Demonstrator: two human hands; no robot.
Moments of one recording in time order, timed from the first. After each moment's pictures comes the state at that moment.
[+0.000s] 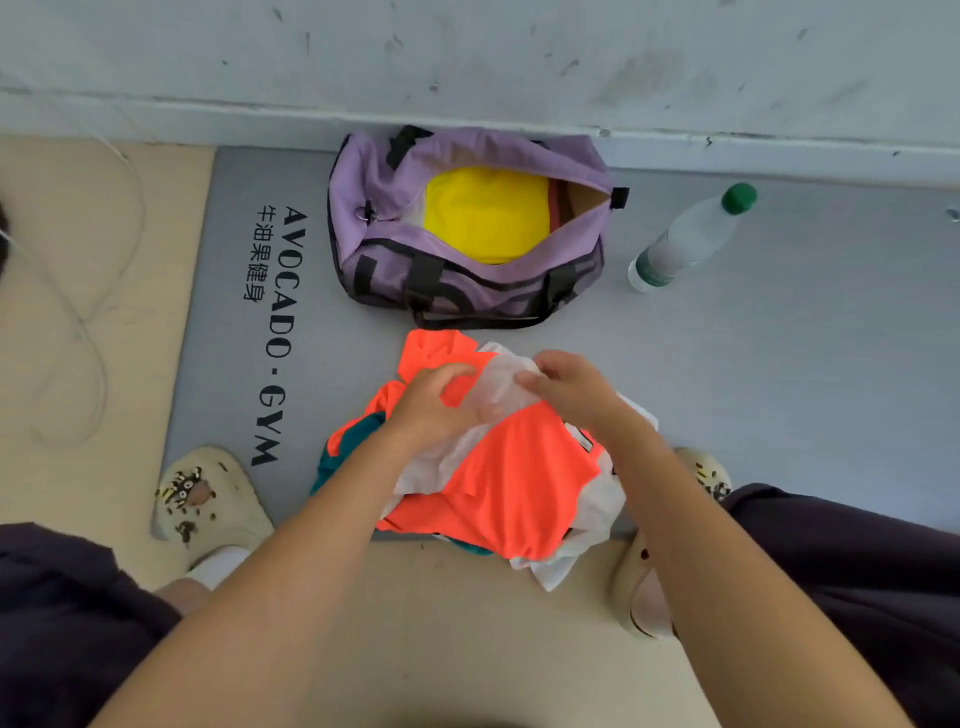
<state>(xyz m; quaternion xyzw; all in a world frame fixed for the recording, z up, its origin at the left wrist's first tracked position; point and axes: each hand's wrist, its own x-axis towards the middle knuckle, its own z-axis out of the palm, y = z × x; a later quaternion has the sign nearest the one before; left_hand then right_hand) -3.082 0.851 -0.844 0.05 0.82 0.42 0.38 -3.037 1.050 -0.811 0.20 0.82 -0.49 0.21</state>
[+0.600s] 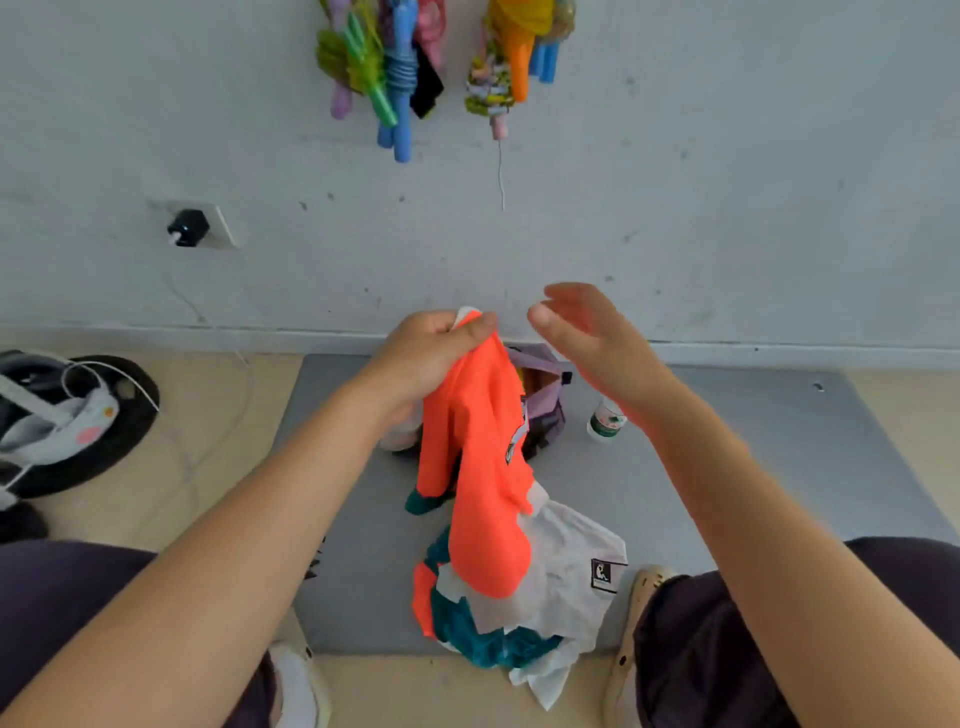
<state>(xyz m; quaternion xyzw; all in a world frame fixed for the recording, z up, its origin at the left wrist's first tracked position) -3.087 0.846 -0.509 0.15 0.74 0.62 0.20 -3.023 1.031 -0.493 0.10 0.82 -0.56 -0.04</state>
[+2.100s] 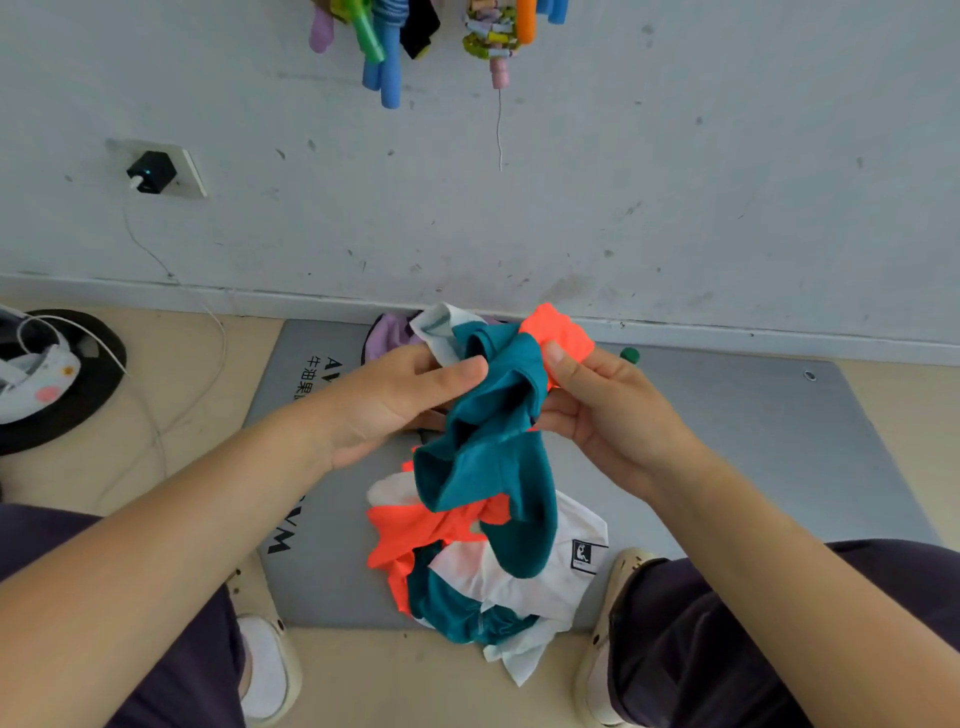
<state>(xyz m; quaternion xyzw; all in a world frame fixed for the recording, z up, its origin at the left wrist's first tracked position) -3.050 0.824 -0.517 0.20 0.67 0.62 0.35 -2.978 1.023 -0.523 0.09 0.58 -0.80 0.06</state>
